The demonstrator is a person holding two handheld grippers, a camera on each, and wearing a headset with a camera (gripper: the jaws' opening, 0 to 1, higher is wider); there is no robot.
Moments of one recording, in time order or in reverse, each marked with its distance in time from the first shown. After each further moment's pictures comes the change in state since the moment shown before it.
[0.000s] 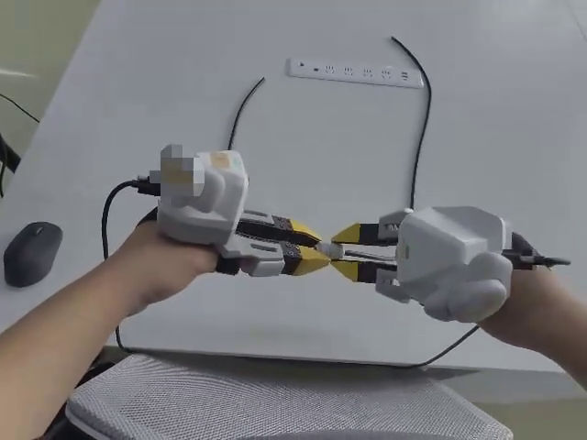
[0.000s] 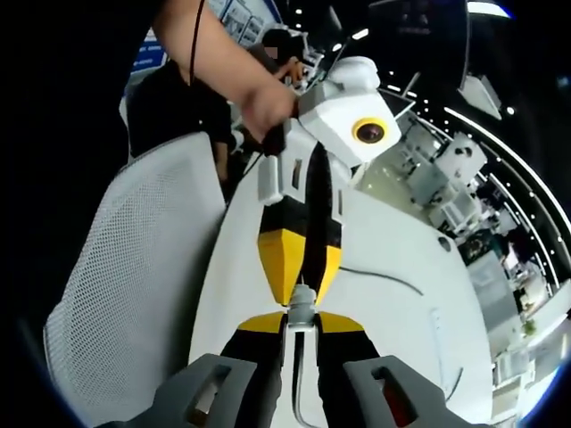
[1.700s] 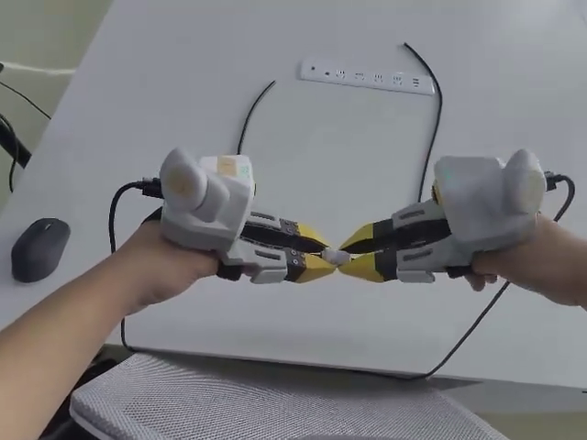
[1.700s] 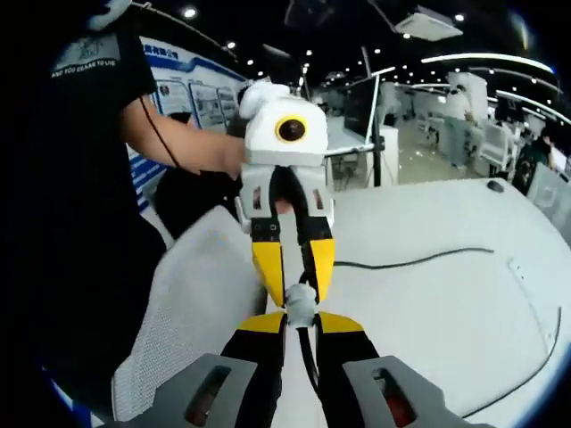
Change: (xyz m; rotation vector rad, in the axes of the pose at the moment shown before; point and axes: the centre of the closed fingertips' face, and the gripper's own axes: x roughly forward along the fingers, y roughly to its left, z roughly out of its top) left arm -0.006 -0.006 0.003 0.097 -0.007 -0.023; right arm -0.008 0.005 0.011 0.347 -0.165 0.299
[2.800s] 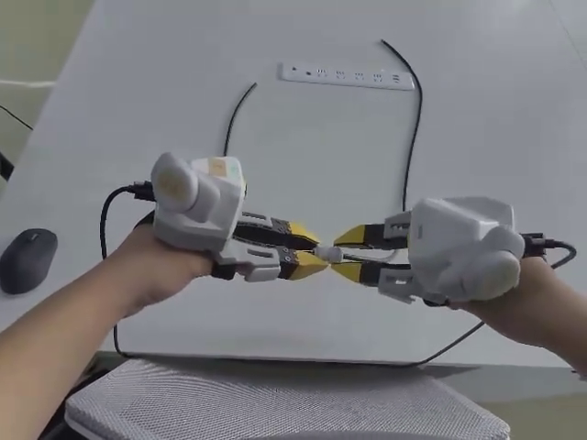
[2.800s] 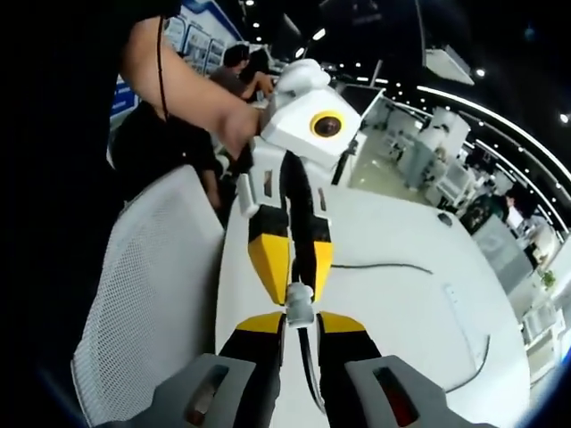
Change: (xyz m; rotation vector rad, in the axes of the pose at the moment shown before) left arm 0.004 0.000 0.000 -0.002 -0.004 -0.007; right arm -0.006 -0.007 -0.005 -0.144 0.086 -0.300
